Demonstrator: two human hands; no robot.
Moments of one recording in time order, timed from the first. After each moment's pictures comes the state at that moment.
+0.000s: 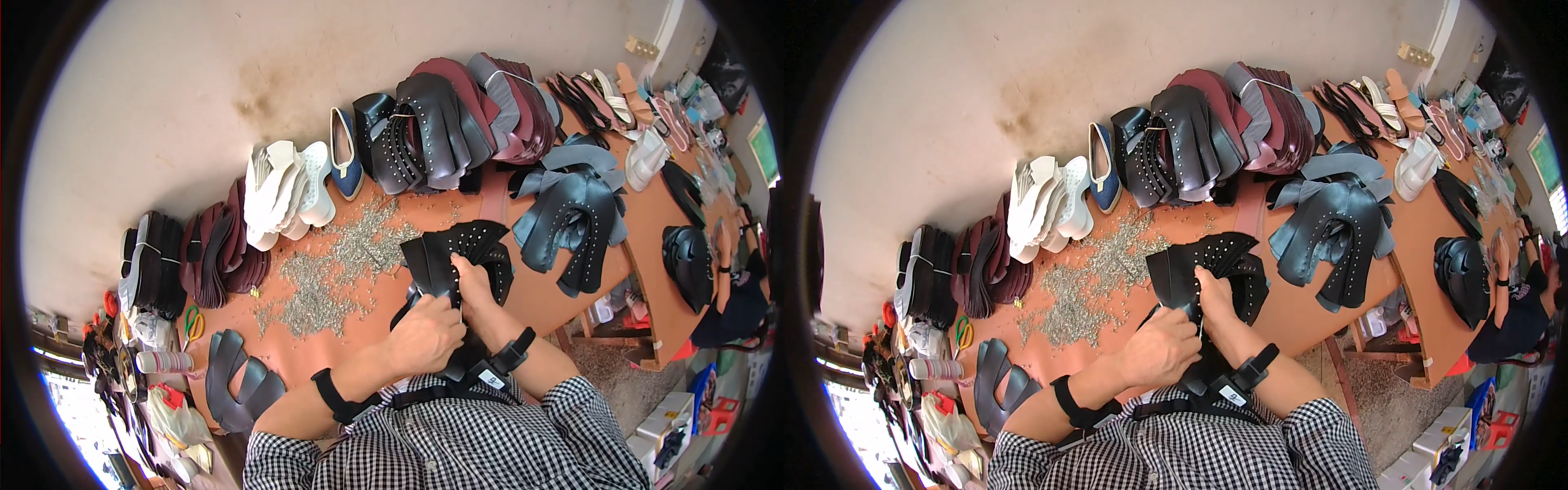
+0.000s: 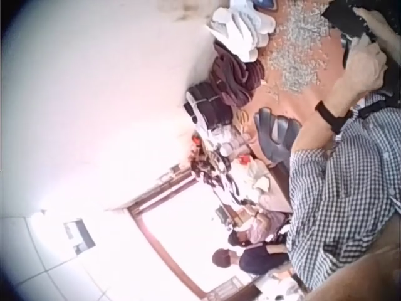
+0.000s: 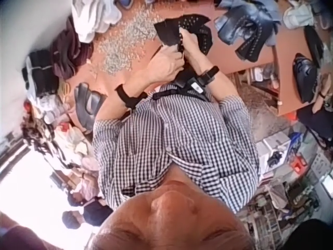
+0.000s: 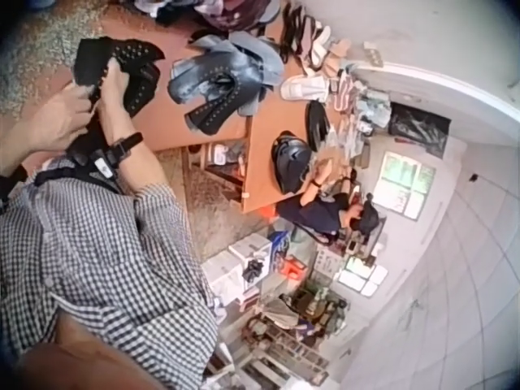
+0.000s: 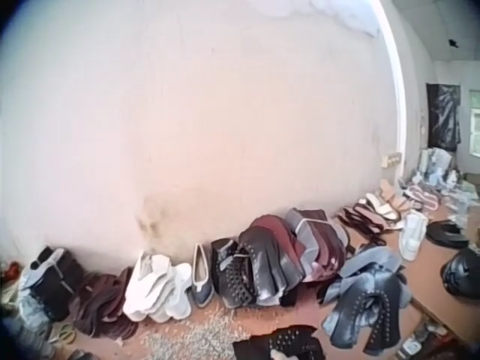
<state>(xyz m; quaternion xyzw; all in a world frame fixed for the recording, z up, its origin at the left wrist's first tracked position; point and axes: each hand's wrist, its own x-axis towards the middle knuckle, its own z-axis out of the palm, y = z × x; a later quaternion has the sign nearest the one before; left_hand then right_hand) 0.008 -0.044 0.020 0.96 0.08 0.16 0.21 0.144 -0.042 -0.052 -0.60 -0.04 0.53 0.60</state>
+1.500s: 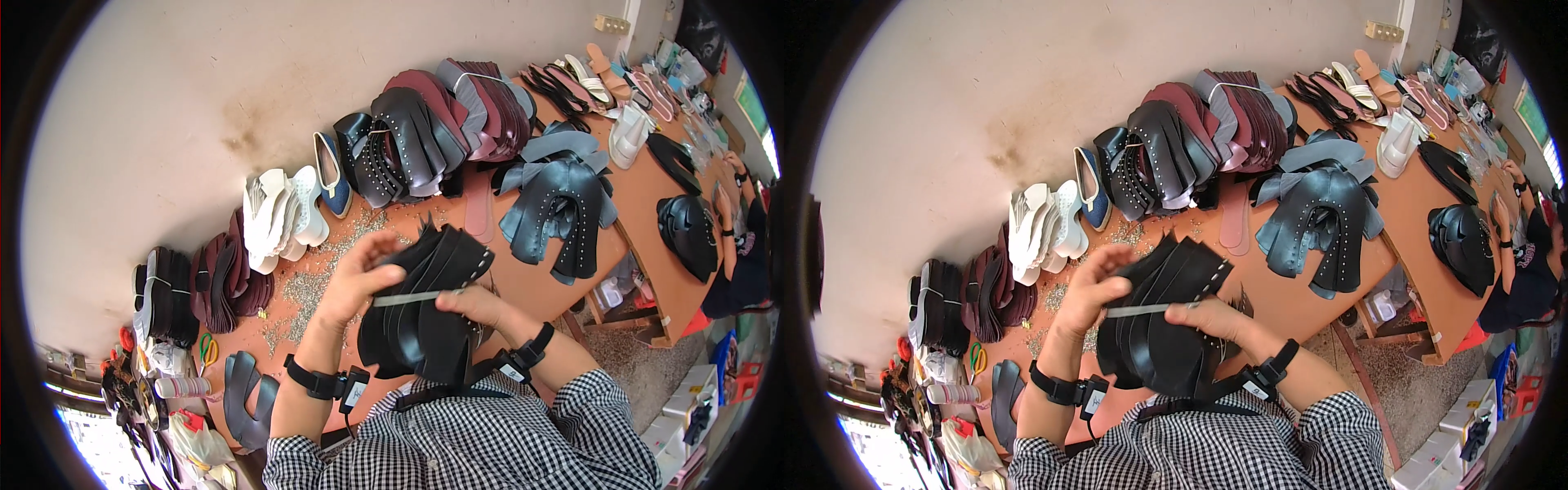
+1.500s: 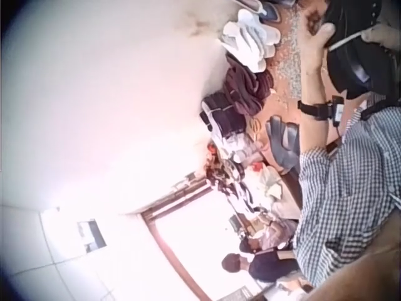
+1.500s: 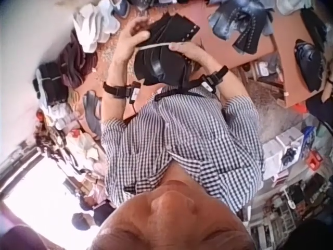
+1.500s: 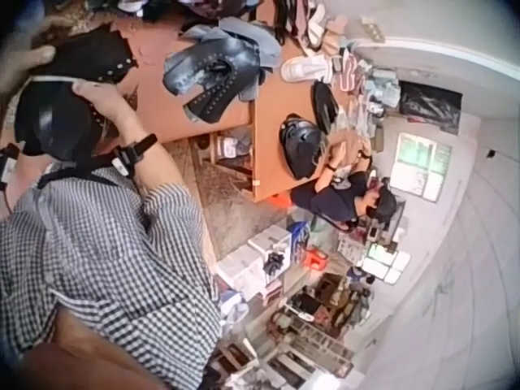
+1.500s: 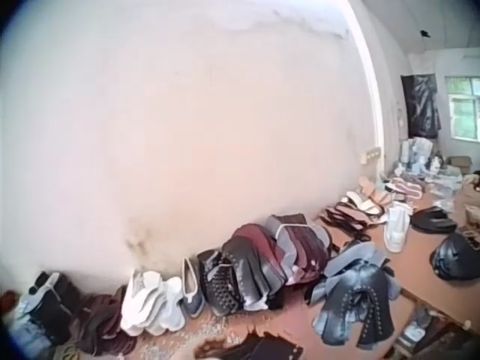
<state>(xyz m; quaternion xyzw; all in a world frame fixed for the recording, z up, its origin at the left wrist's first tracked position) 0.001 0.022 0.069 0.59 0.28 0.25 0.71 0.182 -0.085 -0.016 -0.43 -0.37 0.69 0.45</state>
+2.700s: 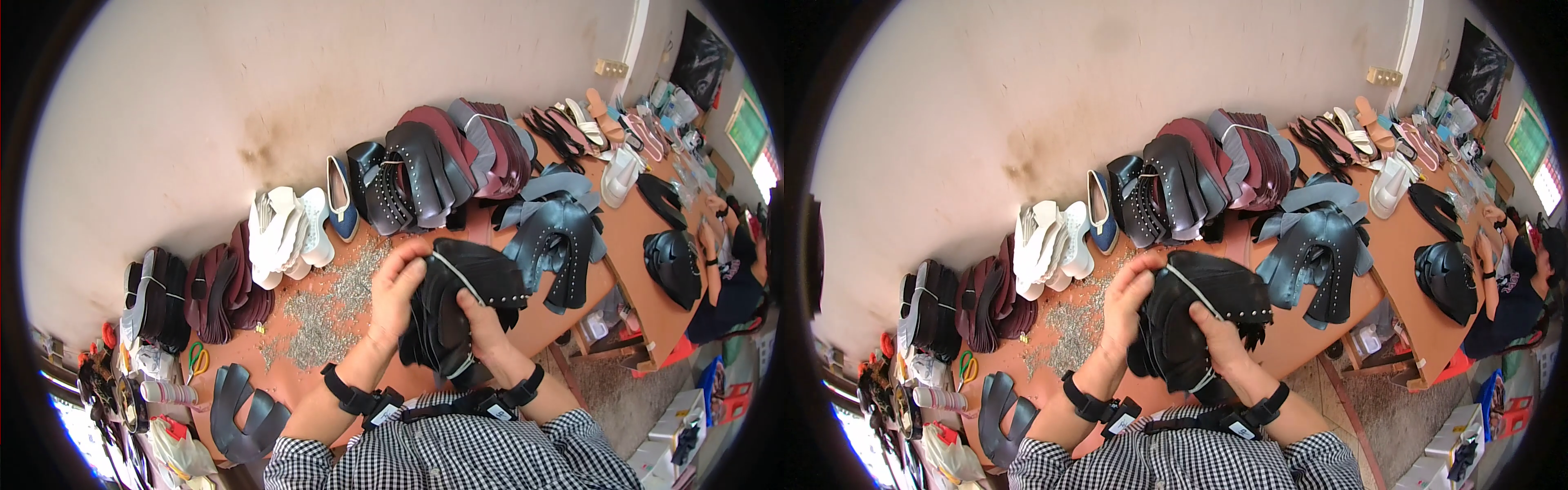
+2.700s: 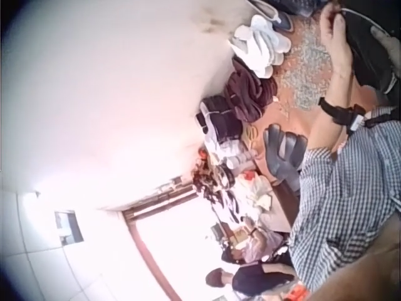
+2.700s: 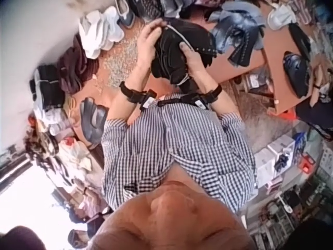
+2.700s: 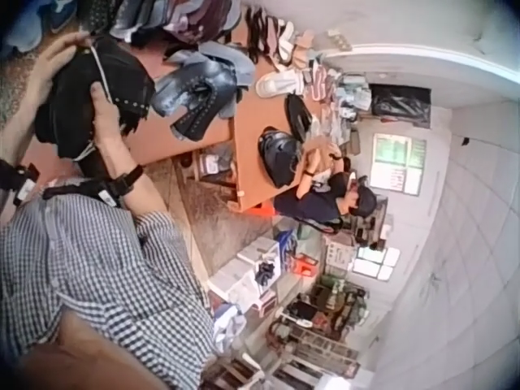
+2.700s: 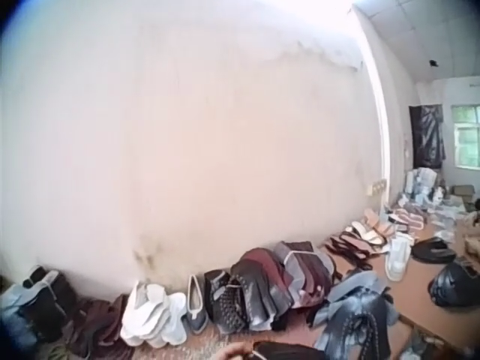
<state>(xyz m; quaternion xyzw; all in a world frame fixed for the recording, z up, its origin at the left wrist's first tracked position) 0.026 0.005 0.059 0.54 0.25 0.43 0.68 0.141 -0.095 0.022 -0.43 -0.15 0.60 0.66</state>
